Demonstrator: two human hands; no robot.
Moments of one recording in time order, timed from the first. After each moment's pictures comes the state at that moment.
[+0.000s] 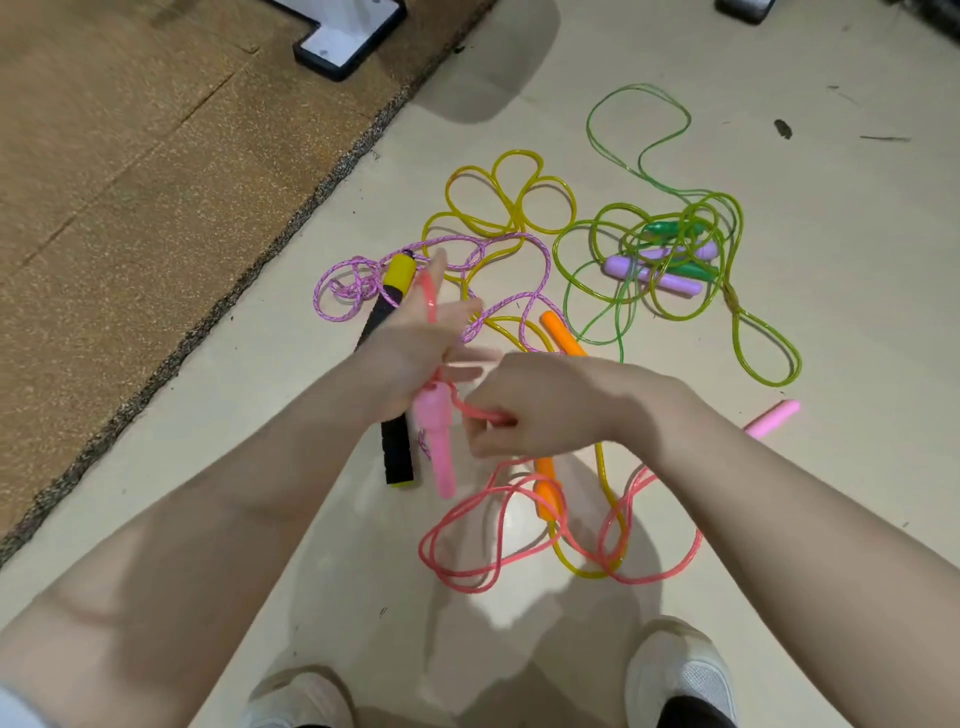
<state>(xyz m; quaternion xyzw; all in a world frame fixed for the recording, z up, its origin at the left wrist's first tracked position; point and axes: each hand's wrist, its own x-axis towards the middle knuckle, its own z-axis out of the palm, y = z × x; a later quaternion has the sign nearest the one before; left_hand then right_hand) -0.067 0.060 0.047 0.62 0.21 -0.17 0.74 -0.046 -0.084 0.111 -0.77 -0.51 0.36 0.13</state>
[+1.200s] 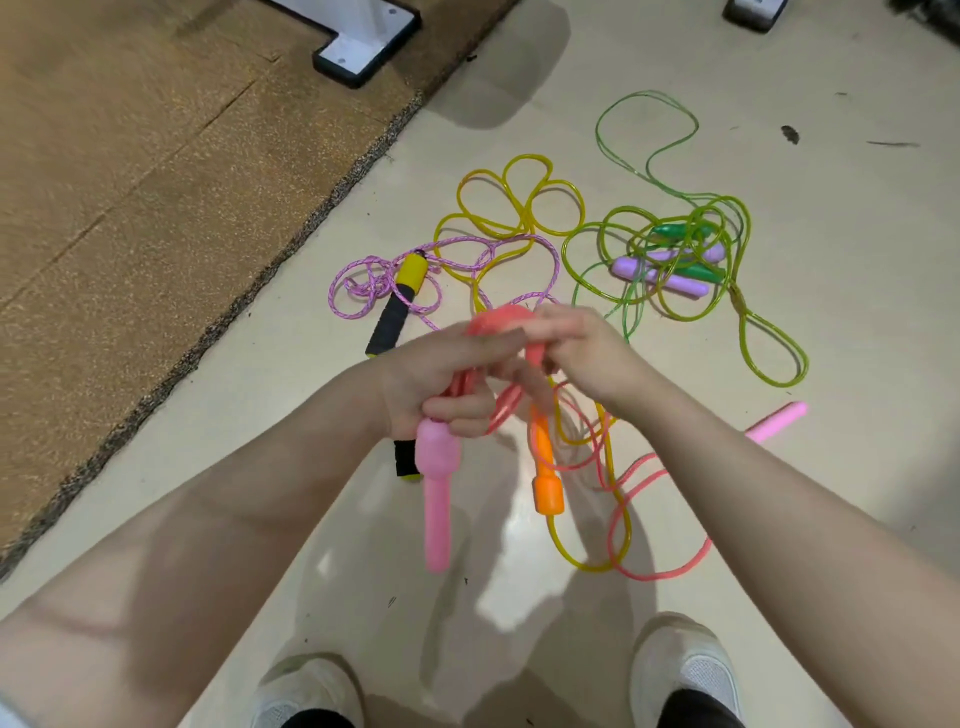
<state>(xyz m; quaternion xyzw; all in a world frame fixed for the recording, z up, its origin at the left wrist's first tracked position) -0.089 0.057 0.077 0.42 0.01 -0.40 0.81 -0.031 -0.108 0.046 -0.79 -0.14 0.27 0.53</state>
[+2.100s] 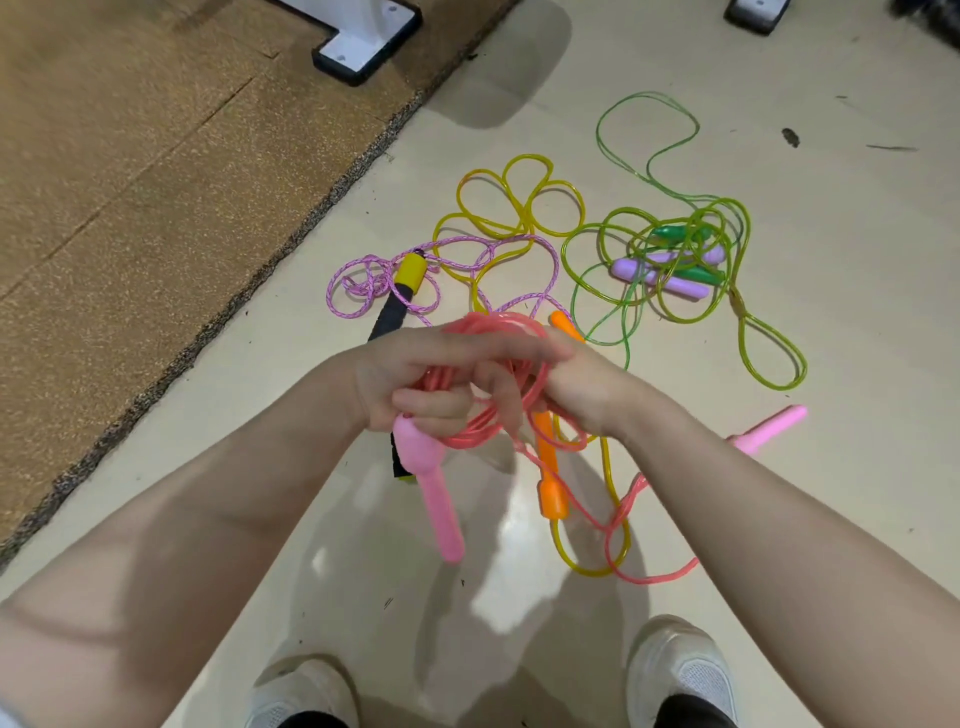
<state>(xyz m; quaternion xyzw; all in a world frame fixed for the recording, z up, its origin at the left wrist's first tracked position) -0.078 0.078 0.059 0.25 -0.16 -0.50 0.81 -0.047 -0.091 0.064 -0.65 -0.09 0.44 0.62</state>
